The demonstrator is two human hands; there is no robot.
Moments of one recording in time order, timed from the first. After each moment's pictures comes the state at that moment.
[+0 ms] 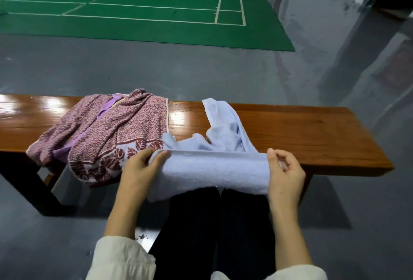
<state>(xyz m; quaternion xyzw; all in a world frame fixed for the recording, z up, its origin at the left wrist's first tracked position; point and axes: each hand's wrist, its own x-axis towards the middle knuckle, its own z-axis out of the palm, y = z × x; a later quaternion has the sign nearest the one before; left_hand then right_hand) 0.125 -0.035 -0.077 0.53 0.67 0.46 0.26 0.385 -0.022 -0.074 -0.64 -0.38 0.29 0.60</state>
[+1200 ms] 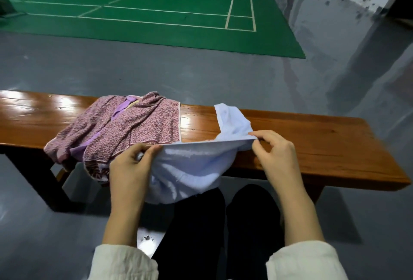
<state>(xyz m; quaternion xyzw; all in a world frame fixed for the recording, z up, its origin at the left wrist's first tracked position) 0.111 -0.050 -0.042 0.45 0.70 0.53 0.15 0.362 0.012 -0.032 -0.56 -0.67 0.20 0.44</state>
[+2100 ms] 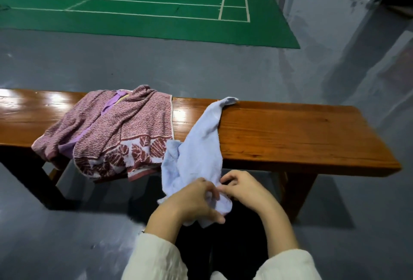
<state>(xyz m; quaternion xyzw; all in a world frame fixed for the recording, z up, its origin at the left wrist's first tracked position) 0.193 -0.044 -0.087 0.65 0.62 0.01 0.44 0.354 -0.012 -0.106 -0.60 -0.62 0.50 0.11</state>
